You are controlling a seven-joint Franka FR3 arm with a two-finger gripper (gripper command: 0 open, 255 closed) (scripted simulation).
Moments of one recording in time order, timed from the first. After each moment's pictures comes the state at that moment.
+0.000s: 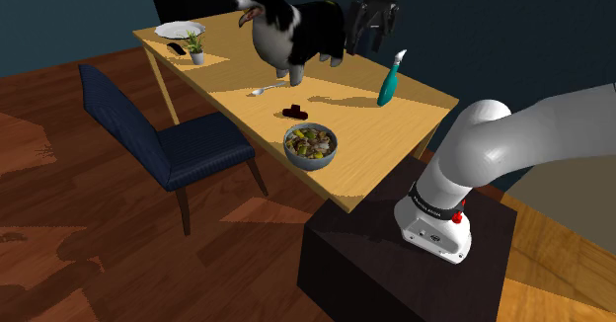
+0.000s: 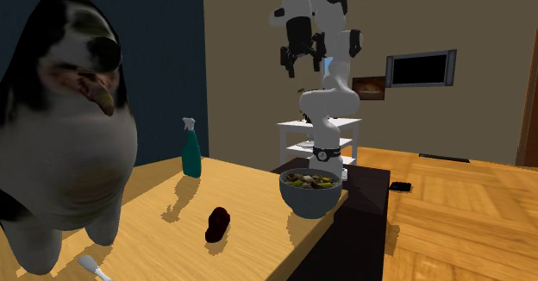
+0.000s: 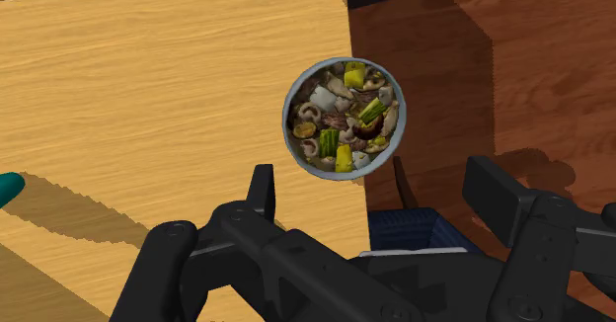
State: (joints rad) arm 0.01 -0.80 -0.07 -2.39 0.09 1.58 0.17
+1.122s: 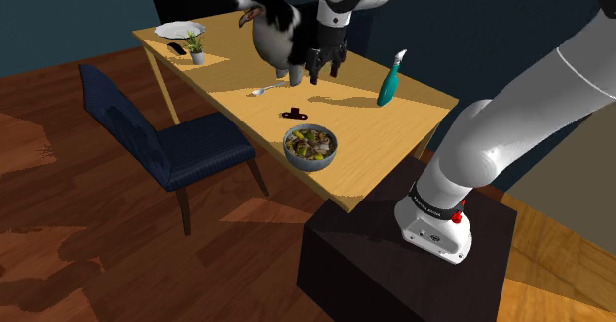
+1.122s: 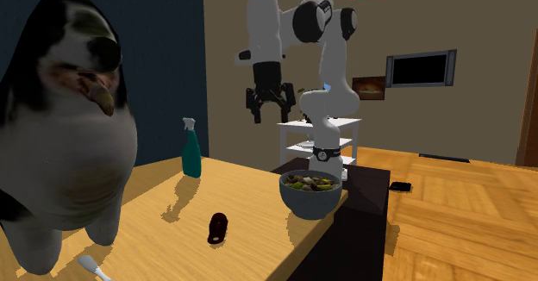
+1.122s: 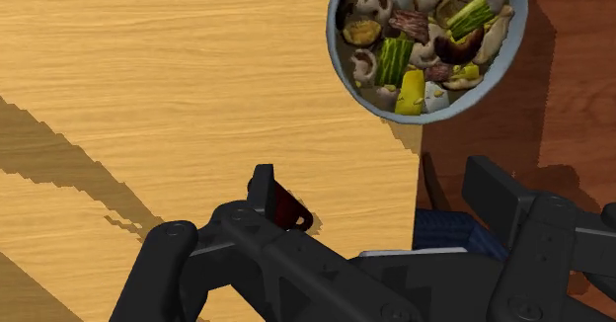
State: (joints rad) arm 0.03 -0.33 -0.14 -2.39 0.03 2.04 -0.02
